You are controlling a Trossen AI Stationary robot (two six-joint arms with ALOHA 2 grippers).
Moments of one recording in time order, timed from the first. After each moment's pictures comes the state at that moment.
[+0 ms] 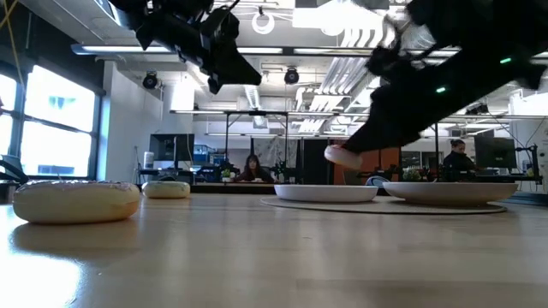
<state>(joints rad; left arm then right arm) 0.35 1.33 0.90 0.02 0.25 -0.05 0.27 1.60 0.54 0.43 0.73 0.31</state>
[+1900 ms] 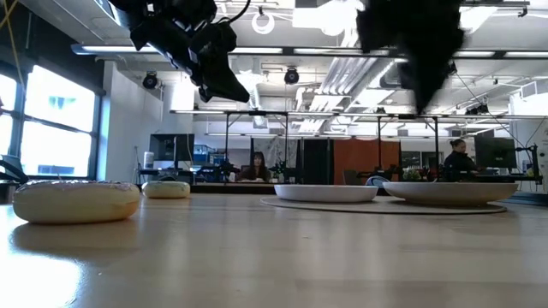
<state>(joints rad) 0.35 1.33 0.90 -0.13 0.23 0.02 0.23 1.56 1.18 -0.94 -0.04 0.69</state>
